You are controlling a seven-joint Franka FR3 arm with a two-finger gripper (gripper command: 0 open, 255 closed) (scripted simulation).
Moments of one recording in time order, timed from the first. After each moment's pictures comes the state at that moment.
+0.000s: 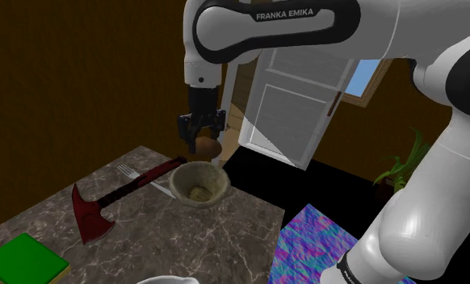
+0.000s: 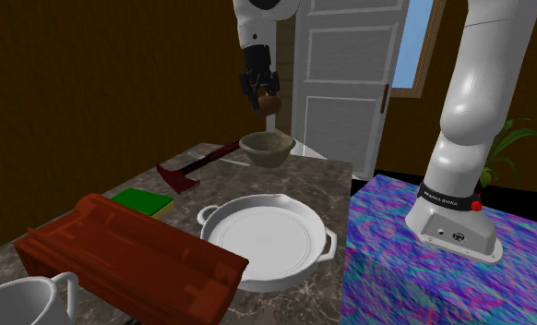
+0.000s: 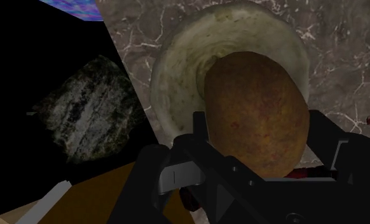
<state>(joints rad) 0.02 0.07 0.39 -1.81 0.09 1.68 0.36</state>
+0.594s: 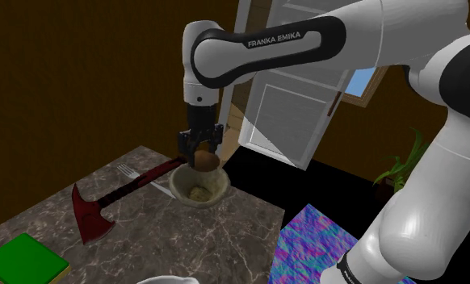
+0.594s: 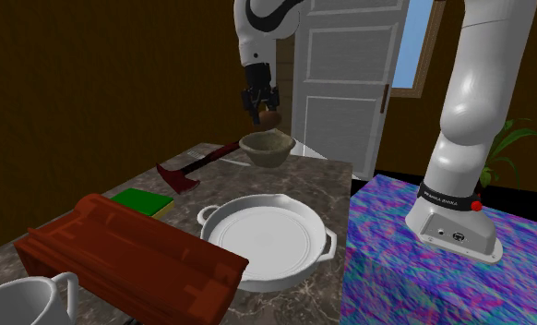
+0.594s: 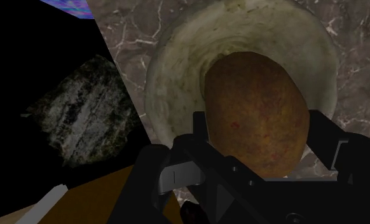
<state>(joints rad) 0.02 0.09 0.39 -1.91 0.08 1.79 0.35</state>
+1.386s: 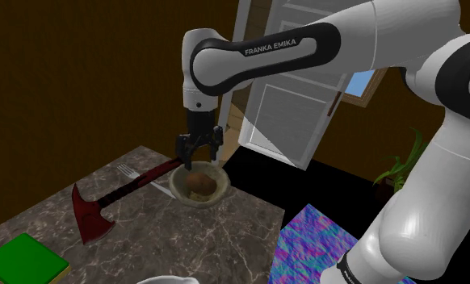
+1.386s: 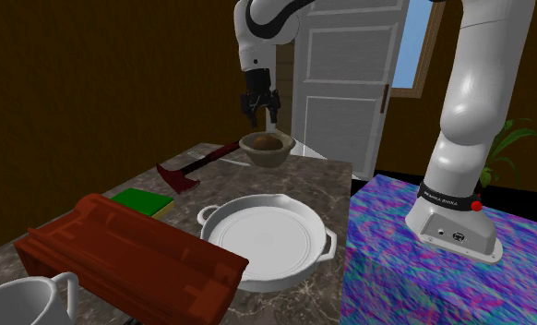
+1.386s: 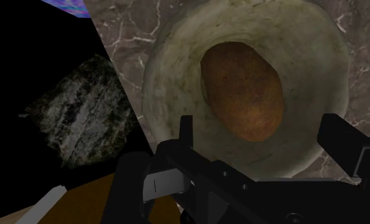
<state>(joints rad) 0.02 0.10 0.39 -1.93 0.08 1.82 0.35</state>
